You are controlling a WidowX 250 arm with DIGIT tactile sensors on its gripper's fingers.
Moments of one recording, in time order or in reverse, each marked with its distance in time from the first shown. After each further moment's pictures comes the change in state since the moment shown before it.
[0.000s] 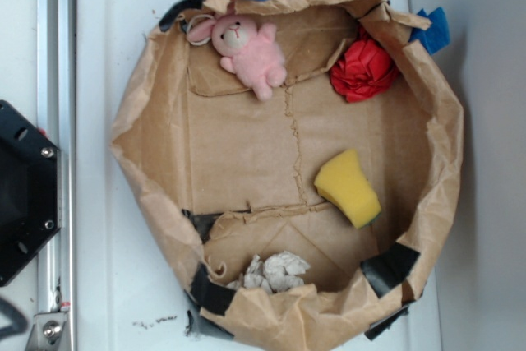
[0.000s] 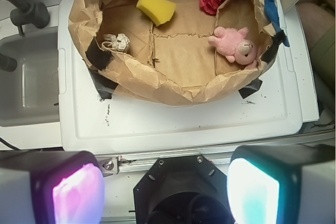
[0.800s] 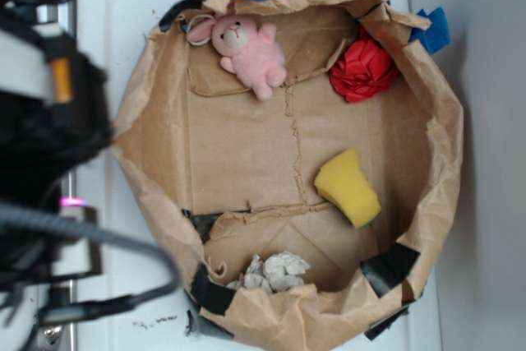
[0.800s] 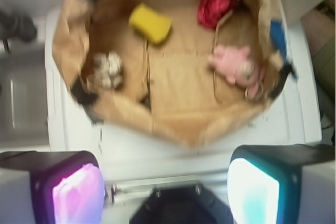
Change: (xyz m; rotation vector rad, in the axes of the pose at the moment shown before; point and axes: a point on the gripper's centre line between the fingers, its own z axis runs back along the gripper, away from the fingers) arm 0.063 0.007 -0.022 0.016 0.021 0.030
